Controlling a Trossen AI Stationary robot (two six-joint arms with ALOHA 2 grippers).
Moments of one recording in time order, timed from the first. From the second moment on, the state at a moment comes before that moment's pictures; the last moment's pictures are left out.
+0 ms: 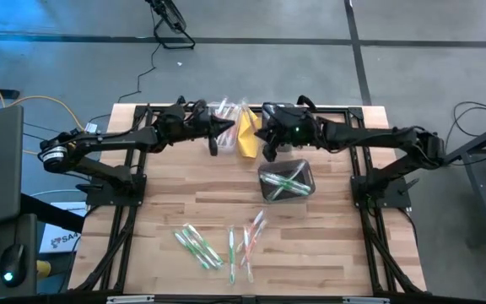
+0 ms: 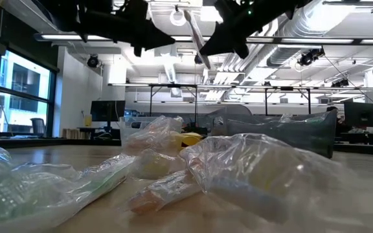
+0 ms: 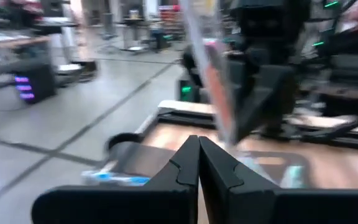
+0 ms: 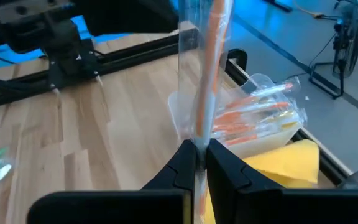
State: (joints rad) left arm 0.40 1.25 0.76 0.50 0.13 0.02; right arm -0.26 1.42 1.07 -0.09 0.09 0.15
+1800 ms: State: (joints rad) left arm 0.41 1.35 0.76 0.64 0.09 -0.09; right arm -0.45 1.43 1.07 -0.05 -0.16 -0.03
